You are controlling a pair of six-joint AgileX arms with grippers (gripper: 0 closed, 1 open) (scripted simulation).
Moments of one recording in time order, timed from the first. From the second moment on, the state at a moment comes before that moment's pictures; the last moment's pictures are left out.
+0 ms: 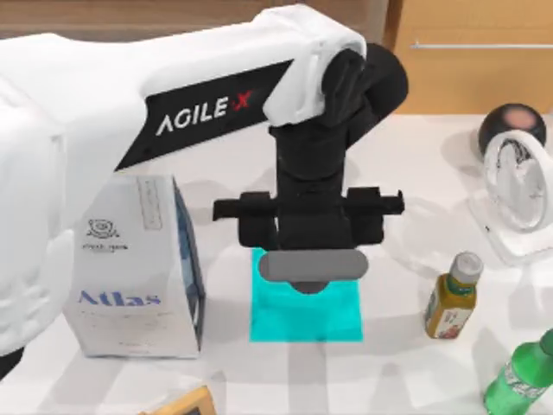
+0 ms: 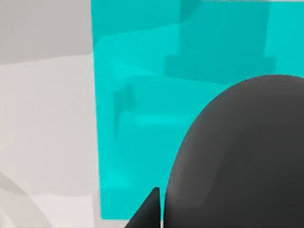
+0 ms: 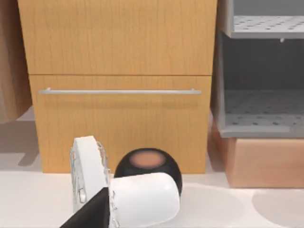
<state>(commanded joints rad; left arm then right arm) -0.79 2.18 1.81 -1.22 0.03 2.37 0.00 0.00 0.00 0.00 0.00 0.00</state>
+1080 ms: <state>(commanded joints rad) -0.83 2.21 1.70 -1.16 0.13 2.40 0.00 0.00 0.00 0.00 0.00 0.00</state>
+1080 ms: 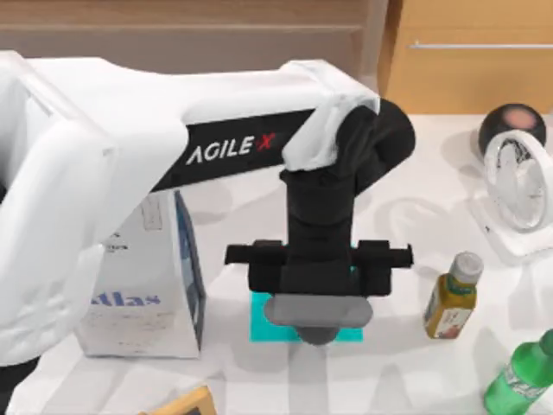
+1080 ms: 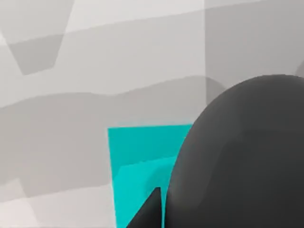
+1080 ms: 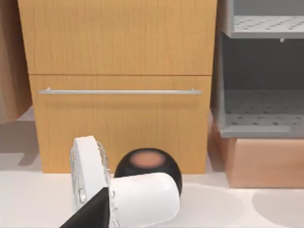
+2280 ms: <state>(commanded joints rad) -0.79 2.22 1.69 -1.06 0.03 2.37 0.00 0.00 0.00 0.00 0.00 0.00</state>
